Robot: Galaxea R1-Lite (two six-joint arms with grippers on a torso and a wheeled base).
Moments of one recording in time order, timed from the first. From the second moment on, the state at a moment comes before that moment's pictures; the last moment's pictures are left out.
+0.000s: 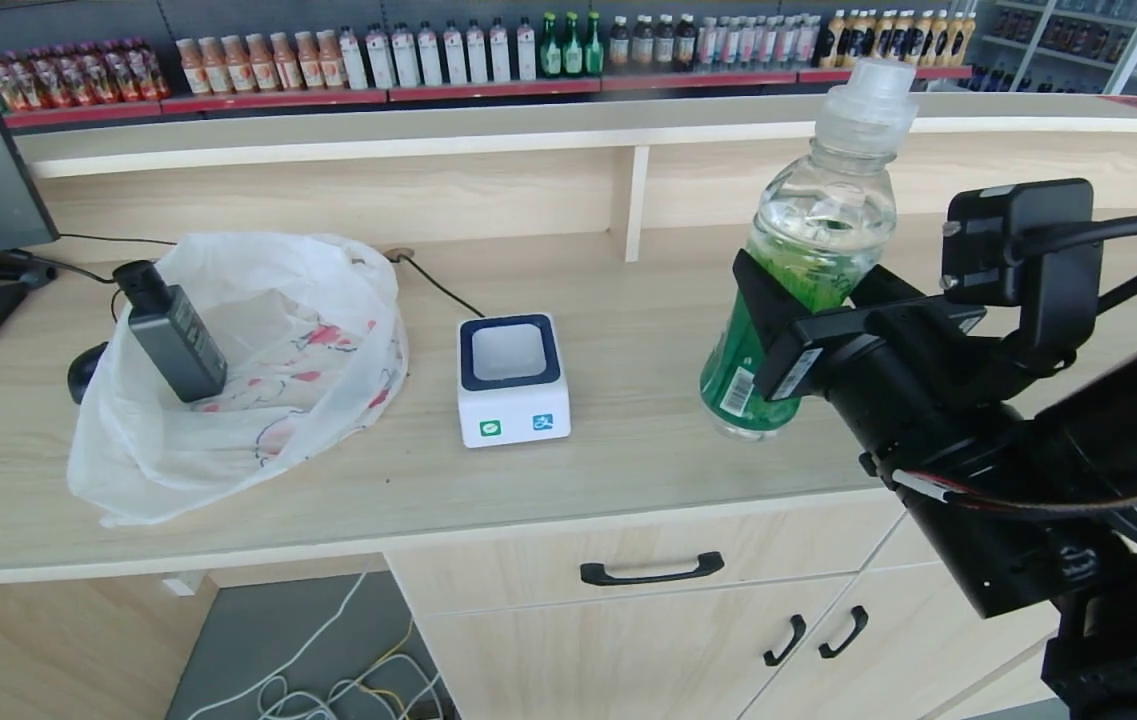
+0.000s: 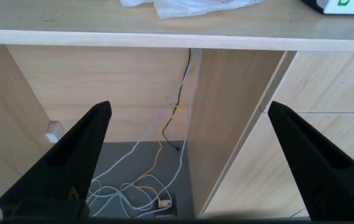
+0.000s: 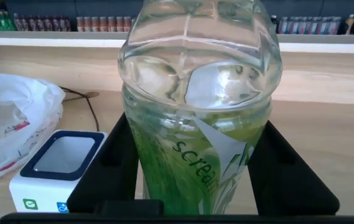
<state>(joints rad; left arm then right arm) 0.00 0.00 0.00 0.00 0.00 0.00 0.78 1.70 -0.66 -1.52 -0.46 -0.28</state>
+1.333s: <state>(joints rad) 0.00 0.00 0.00 0.00 0.00 0.00 0.79 1.76 -0.76 -1.57 -0.46 -0.52</state>
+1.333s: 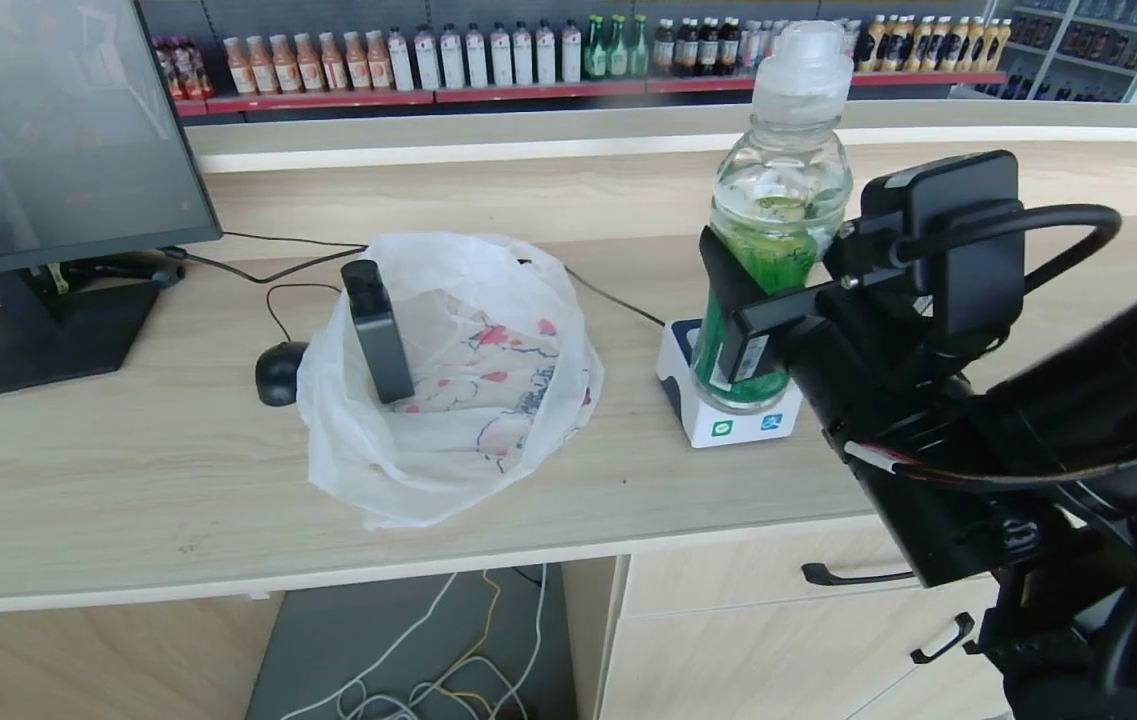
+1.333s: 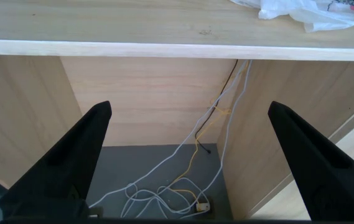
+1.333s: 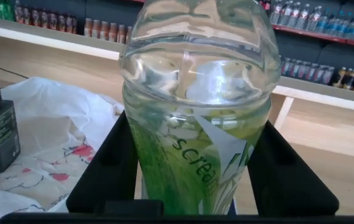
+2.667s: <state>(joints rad) 0.00 0.00 0.00 0.00 0.00 0.00 0.67 1.96 -1.09 -1.57 0.00 -1.01</state>
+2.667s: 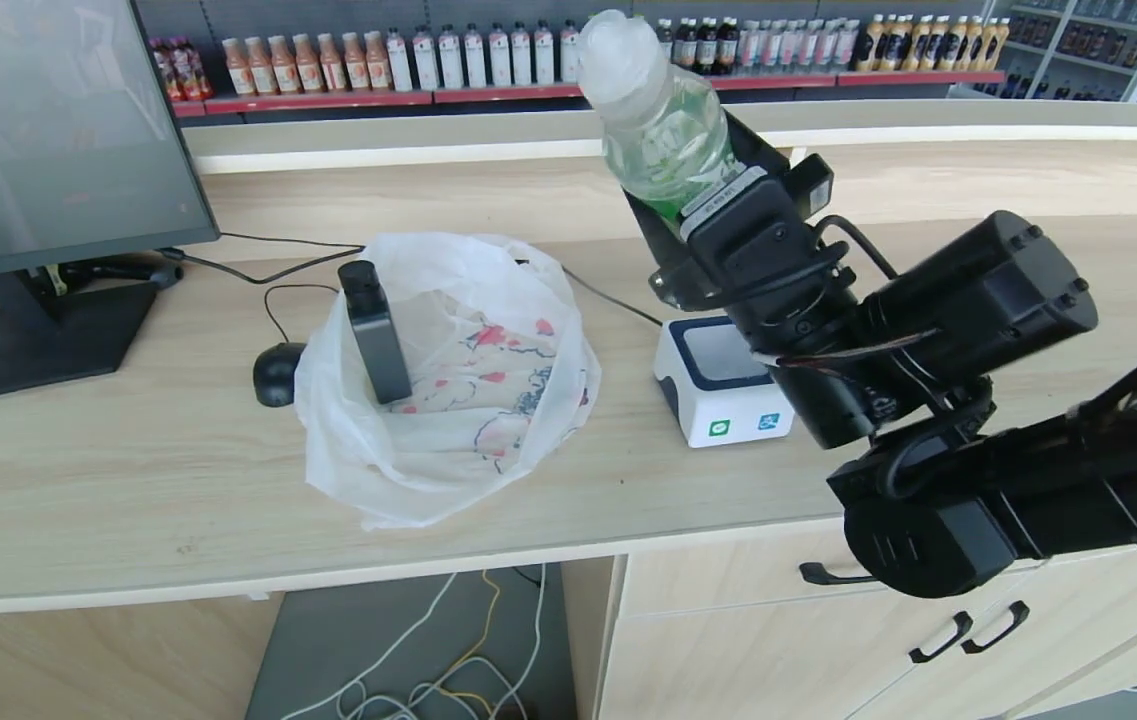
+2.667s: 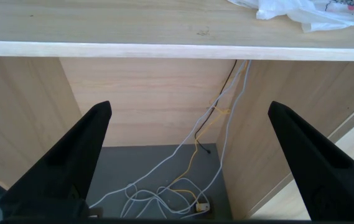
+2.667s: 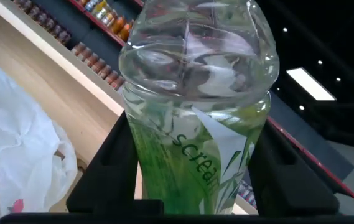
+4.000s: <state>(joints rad) 0.00 0.00 0.00 0.00 0.00 0.00 0.57 1.95 -0.82 -1.57 0.33 -1.16</state>
